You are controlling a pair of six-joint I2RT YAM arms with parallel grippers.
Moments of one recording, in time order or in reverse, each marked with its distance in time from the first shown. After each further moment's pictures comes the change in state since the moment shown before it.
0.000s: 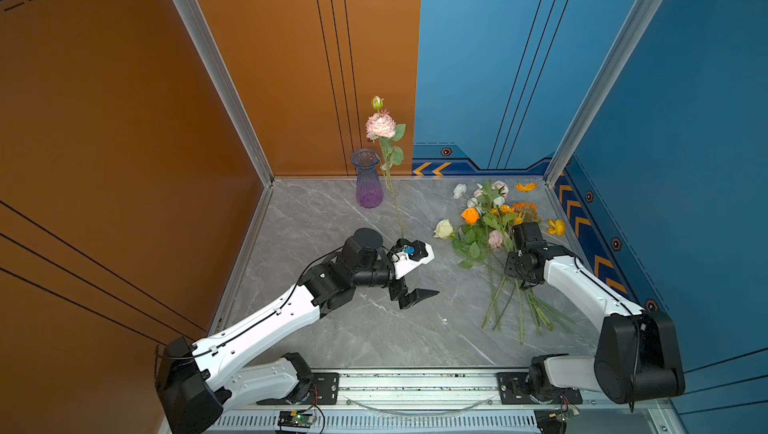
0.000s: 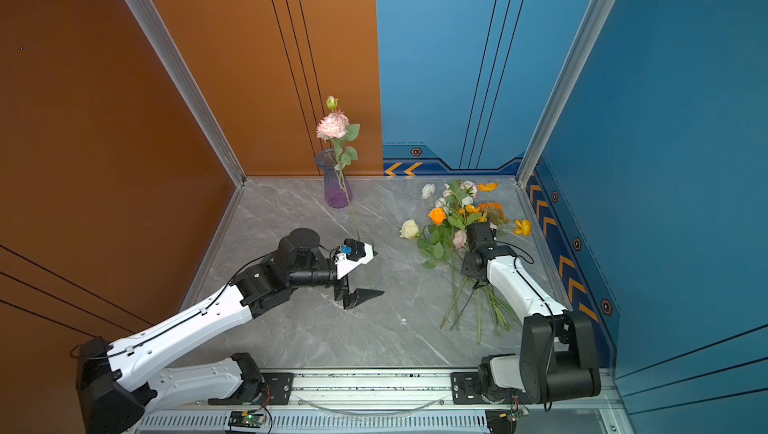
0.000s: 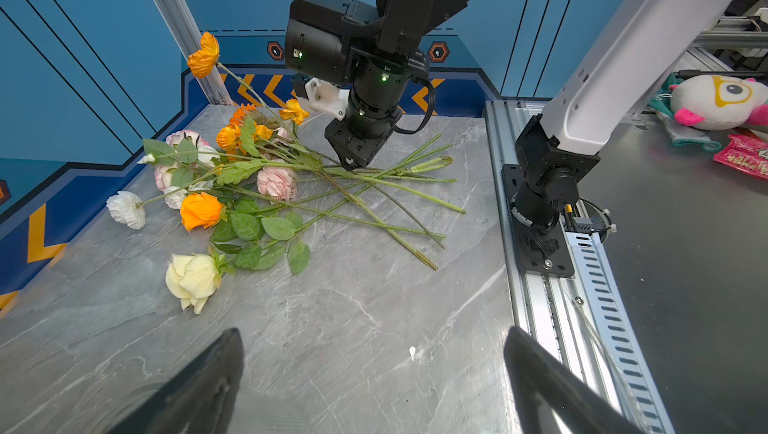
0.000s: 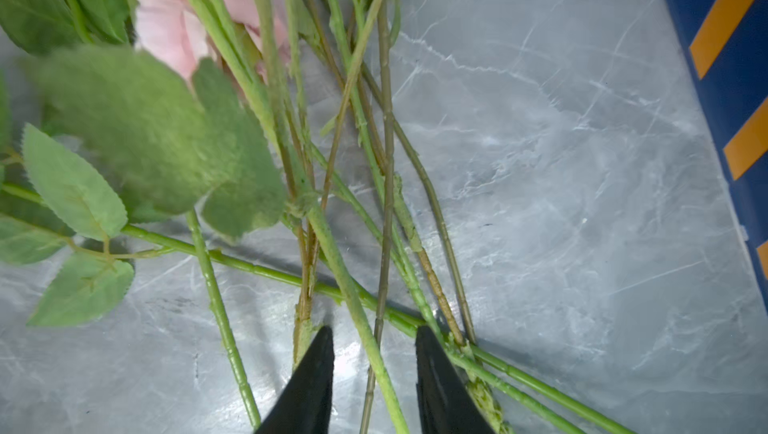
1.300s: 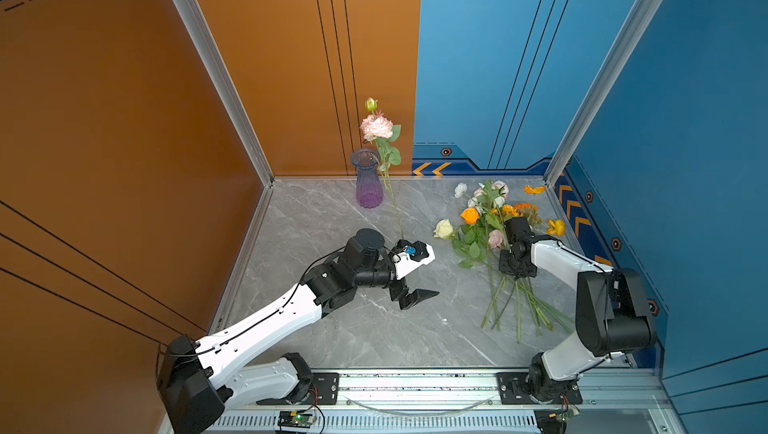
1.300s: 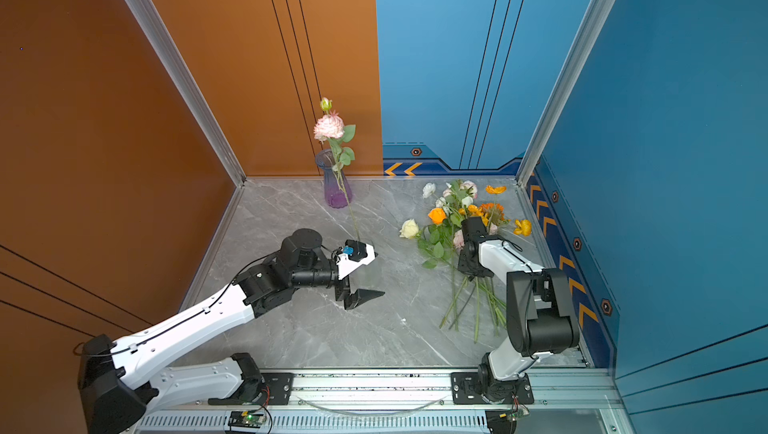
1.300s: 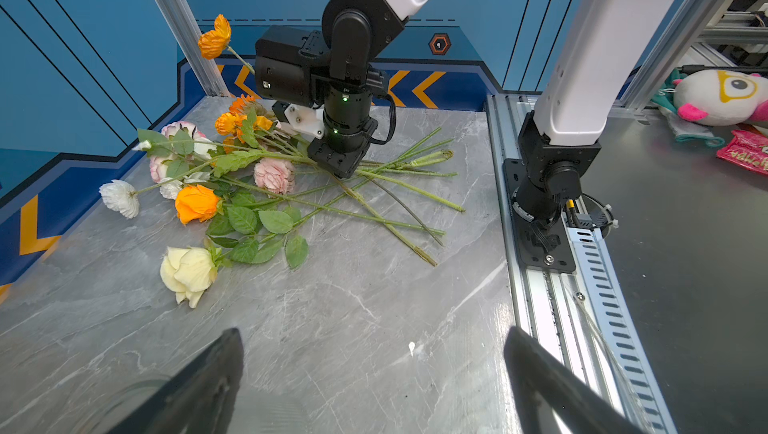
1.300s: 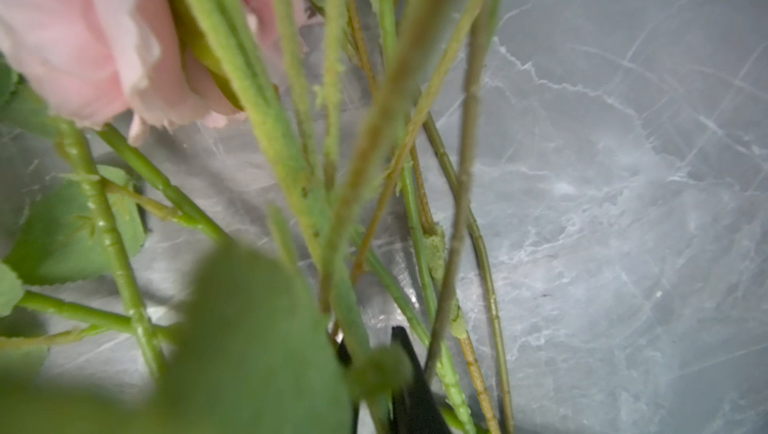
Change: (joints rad) left arm 0.000 0.013 -0.006 0.000 -0.002 0.000; right arm -0.020 0.233 0.090 0.058 -0.011 -0.089
